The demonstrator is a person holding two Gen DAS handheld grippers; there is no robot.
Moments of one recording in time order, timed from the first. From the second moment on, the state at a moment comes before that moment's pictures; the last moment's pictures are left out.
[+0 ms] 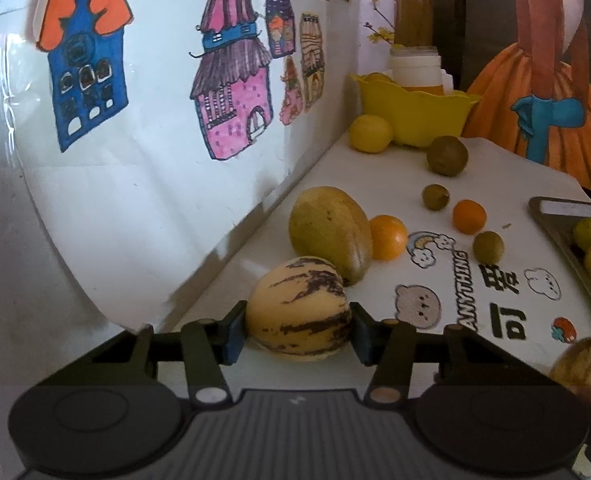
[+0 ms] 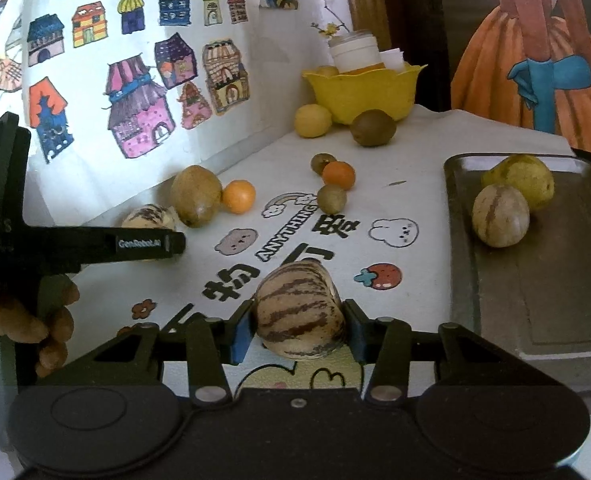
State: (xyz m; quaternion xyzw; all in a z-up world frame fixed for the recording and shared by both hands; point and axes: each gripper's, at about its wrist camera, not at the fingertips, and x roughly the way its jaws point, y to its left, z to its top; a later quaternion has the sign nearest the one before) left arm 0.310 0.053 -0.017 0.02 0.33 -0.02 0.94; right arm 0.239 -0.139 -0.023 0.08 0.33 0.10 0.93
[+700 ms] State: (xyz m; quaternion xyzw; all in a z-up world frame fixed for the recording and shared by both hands) left arm 0.260 0.011 -0.013 -0.02 0.34 -0.13 0.93; right arm 0.186 -0.197 -0.007 0.11 0.31 0.13 0.94
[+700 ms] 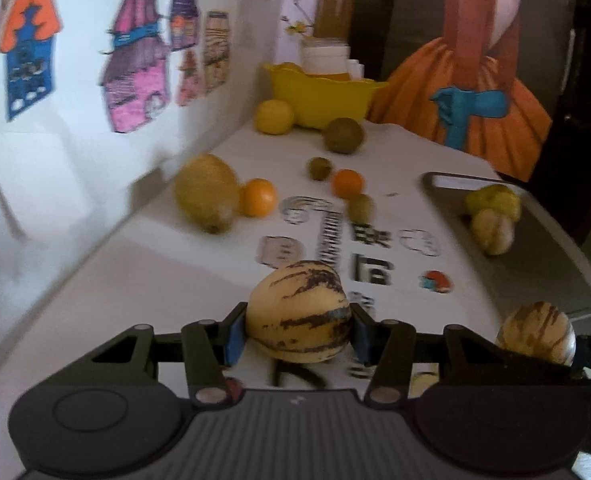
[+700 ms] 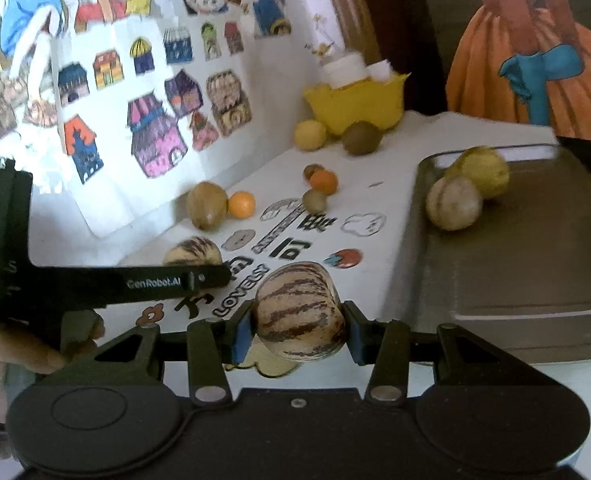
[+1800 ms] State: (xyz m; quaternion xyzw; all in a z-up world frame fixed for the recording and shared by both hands) left arm 0.272 -0.135 -0.001 -0.04 0.32 -0.25 0.91; right arm 0.219 -0.359 0.011 0.10 0.28 0.04 0.95
